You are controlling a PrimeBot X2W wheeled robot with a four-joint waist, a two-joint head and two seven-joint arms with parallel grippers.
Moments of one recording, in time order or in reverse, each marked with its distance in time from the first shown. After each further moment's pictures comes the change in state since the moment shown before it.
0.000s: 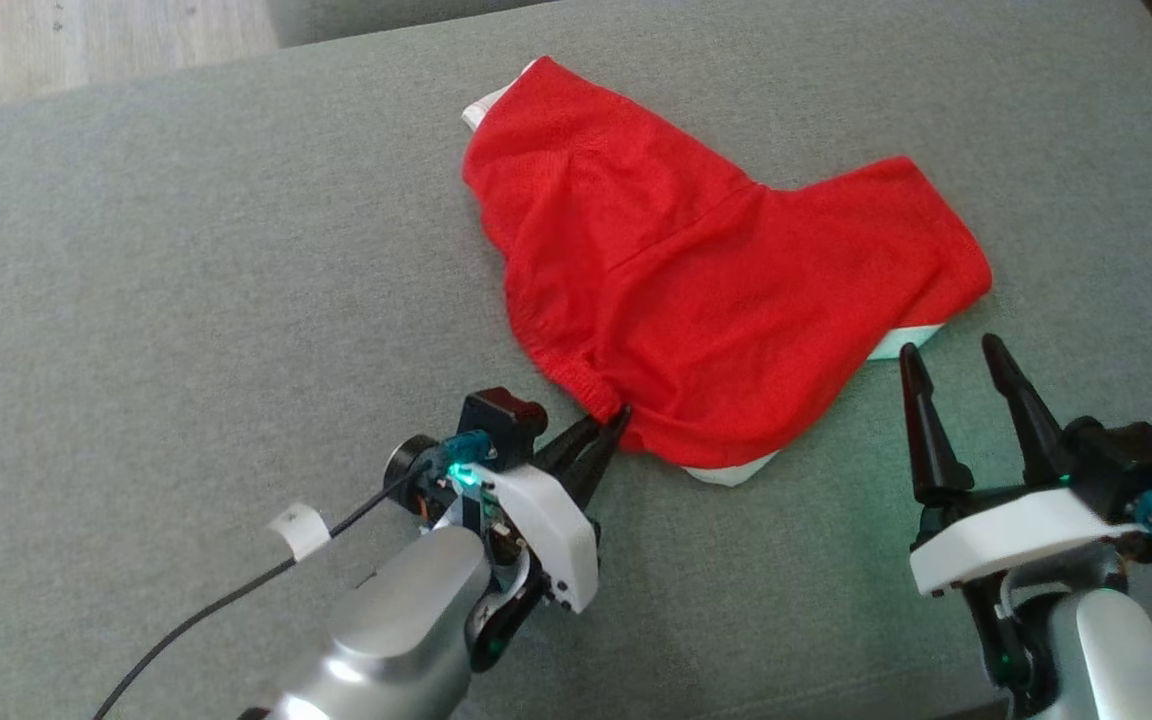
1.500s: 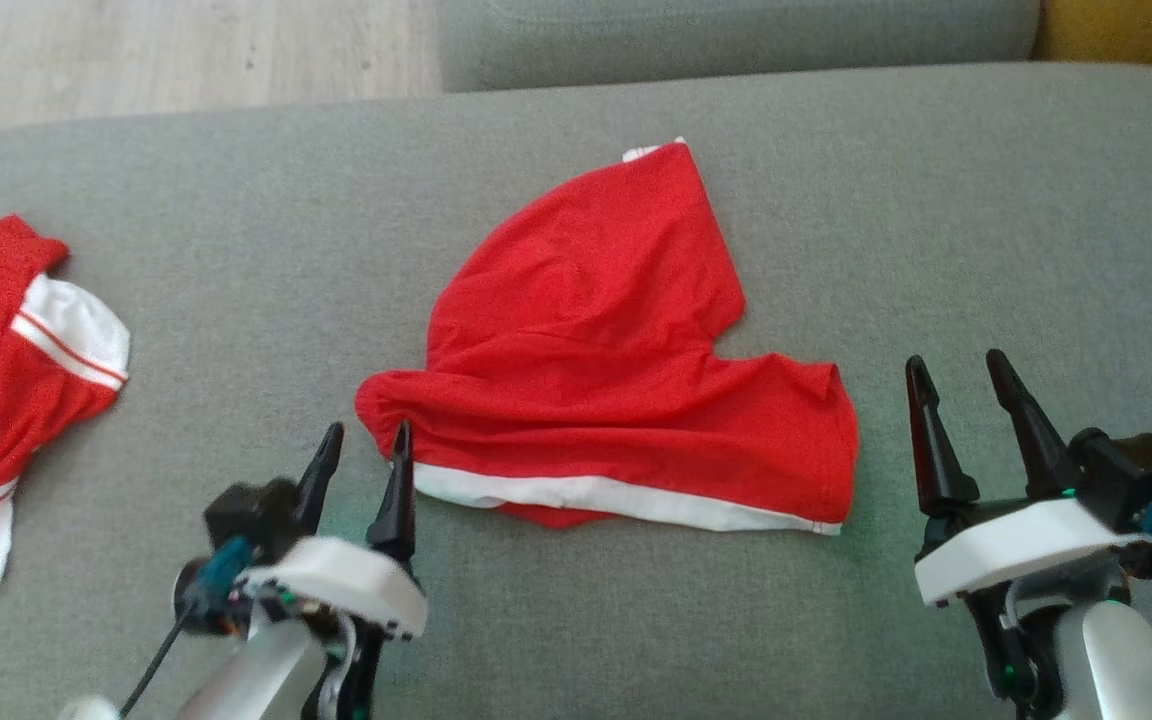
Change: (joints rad) left arm 0.264 0.231 0.224 -0.262 -0.111 0.287 -0.172; right arm 0.016 0.000 -0.010 0.004 0.028 0.000 0.012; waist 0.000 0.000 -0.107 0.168
